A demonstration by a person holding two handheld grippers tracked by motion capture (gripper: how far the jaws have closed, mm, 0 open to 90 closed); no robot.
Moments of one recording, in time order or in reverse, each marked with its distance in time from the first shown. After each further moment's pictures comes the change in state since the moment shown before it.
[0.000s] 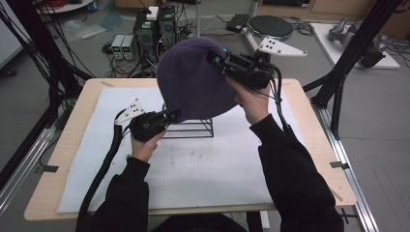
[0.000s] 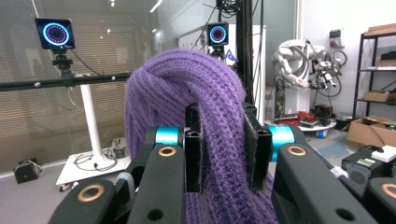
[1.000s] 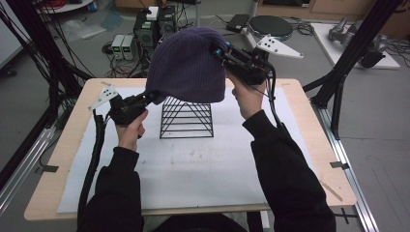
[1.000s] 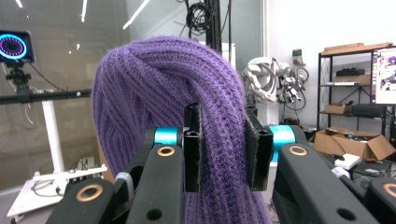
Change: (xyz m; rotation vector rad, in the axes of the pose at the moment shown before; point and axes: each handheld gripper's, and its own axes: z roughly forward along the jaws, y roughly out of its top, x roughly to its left) left arm 0.036 0.031 -0.023 -0.185 0.093 -0.084; right arm -0.014 -0.008 0.011 -0.085 -0.116 -0.010
